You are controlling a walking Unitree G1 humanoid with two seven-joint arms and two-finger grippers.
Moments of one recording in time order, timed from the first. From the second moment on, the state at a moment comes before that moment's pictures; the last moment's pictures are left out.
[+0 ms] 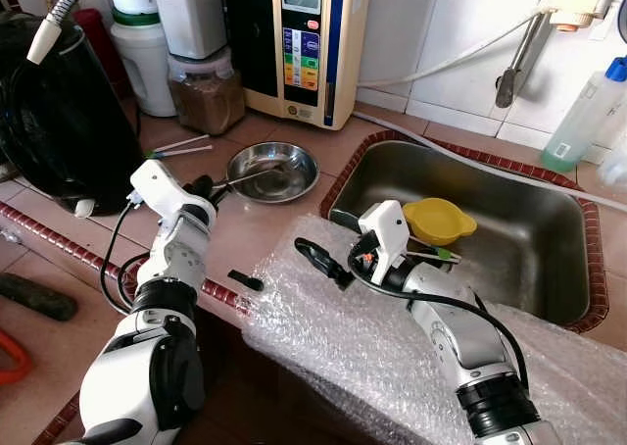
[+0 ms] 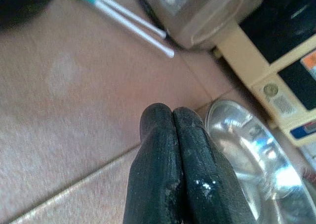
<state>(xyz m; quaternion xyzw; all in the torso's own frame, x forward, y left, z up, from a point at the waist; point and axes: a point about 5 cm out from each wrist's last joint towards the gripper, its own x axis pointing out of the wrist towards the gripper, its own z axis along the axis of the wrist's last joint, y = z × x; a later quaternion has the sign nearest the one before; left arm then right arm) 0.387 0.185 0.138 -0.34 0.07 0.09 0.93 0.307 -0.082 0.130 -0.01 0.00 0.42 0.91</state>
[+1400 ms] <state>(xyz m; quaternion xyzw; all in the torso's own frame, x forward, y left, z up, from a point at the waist) 0.380 0.187 0.159 -0.35 -0.01 0.08 0.93 0.313 -0.083 0.126 -0.03 0.00 0.40 0.91</state>
